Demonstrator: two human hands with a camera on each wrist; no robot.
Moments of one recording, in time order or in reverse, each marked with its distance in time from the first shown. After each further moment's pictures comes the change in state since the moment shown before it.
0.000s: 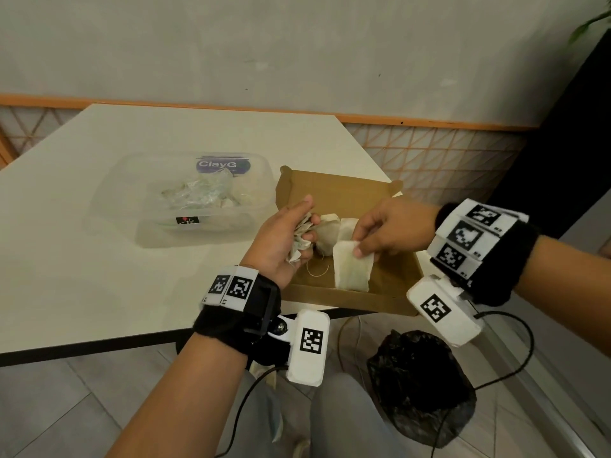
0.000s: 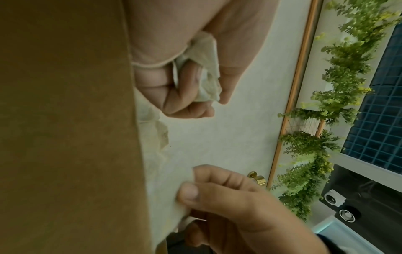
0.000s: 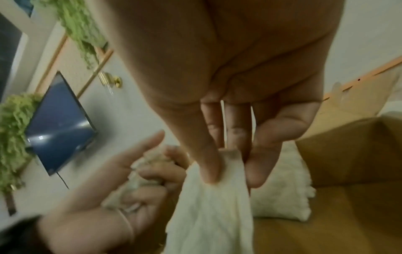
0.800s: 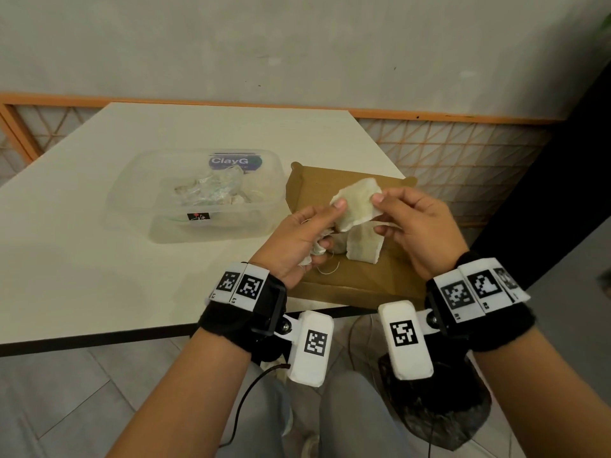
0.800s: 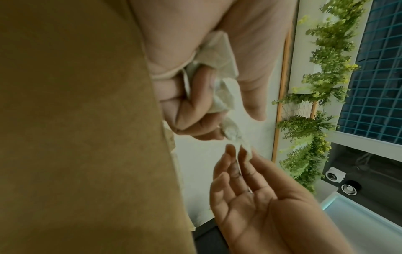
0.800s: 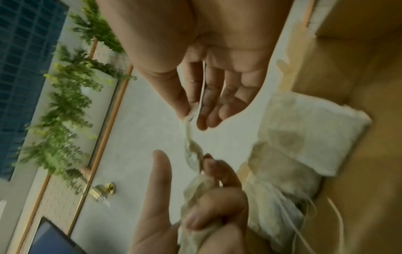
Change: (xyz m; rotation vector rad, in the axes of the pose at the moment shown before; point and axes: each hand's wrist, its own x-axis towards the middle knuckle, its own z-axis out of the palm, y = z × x) left_hand -0.011 -0.003 0.004 0.206 -0.110 0.035; right_hand -0.001 0.009 0.041 1.100 0.573 -0.241
